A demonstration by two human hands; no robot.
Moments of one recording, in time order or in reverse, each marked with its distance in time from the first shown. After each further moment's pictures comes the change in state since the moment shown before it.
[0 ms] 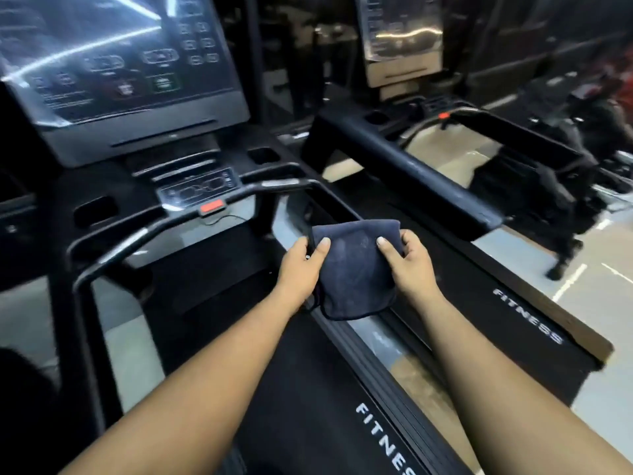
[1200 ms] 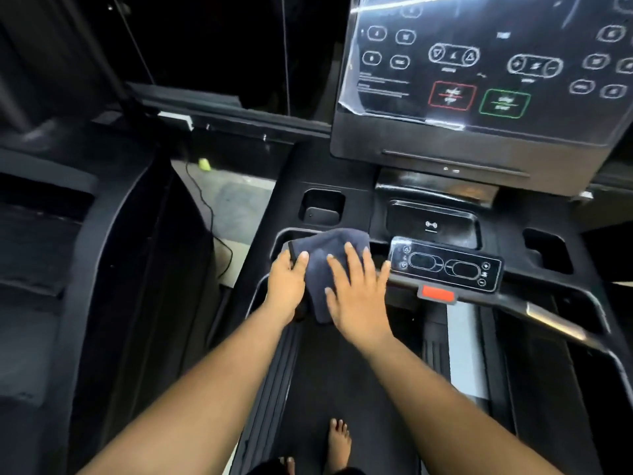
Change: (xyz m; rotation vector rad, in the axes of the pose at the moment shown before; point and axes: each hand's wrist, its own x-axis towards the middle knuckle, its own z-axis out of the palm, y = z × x) left_hand 0.126 -0.160 -0.390 -0.128 0.961 -0.392; right_hand 0.086 -0.063 0.532 -0.671 -0.699 -1.092
